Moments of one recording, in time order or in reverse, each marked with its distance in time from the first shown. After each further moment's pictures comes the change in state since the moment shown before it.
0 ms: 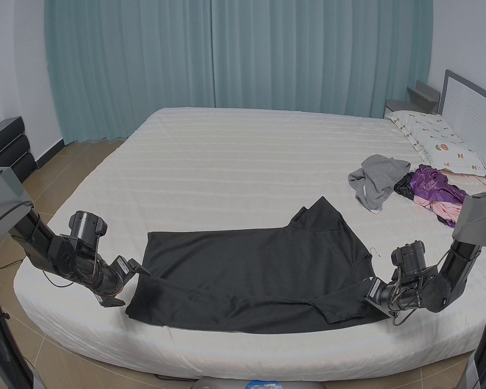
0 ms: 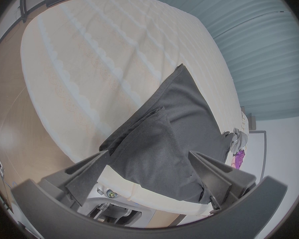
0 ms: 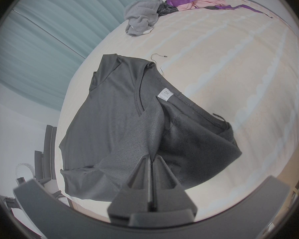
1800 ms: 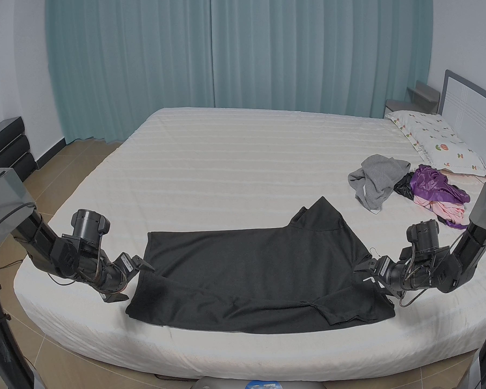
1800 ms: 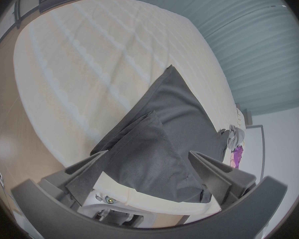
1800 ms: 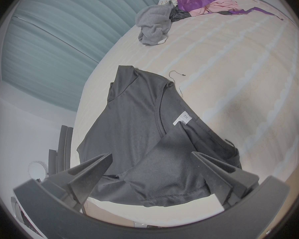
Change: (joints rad) left arm -0.024 0.003 0.007 -0.068 0.004 0.026; right arm -0.094 -0.076 -0.097 0.086 0.159 -0.063
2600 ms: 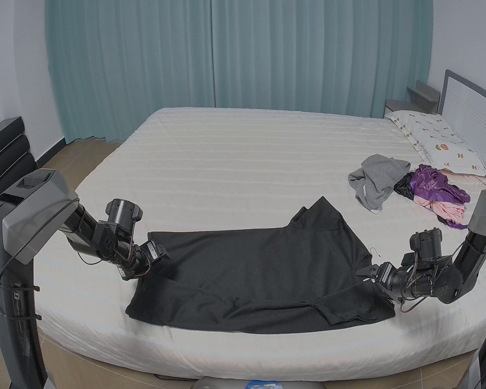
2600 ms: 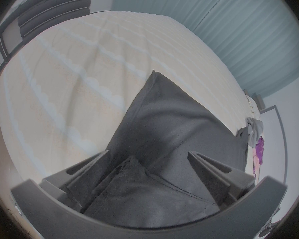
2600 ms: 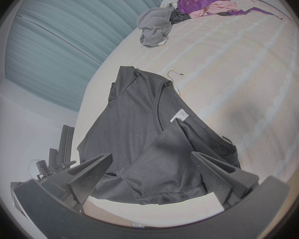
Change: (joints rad) left arm -0.061 0.267 -0.392 0.110 0.162 0.169; right arm -0.004 0.014 0.100 -0.149 0.000 -0.008
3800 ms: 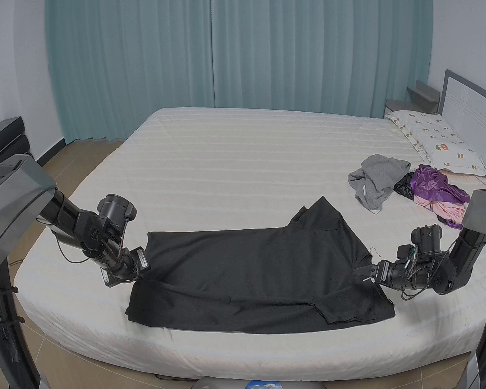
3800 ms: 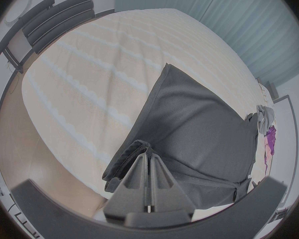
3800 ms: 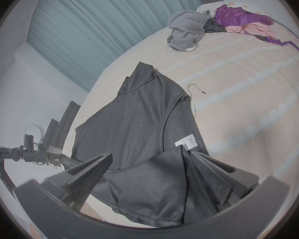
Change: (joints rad) left arm -0.019 -0.170 0.072 0.256 0.093 0.032; right arm -0.084 0.106 -0.107 -0.022 0.136 -0.341
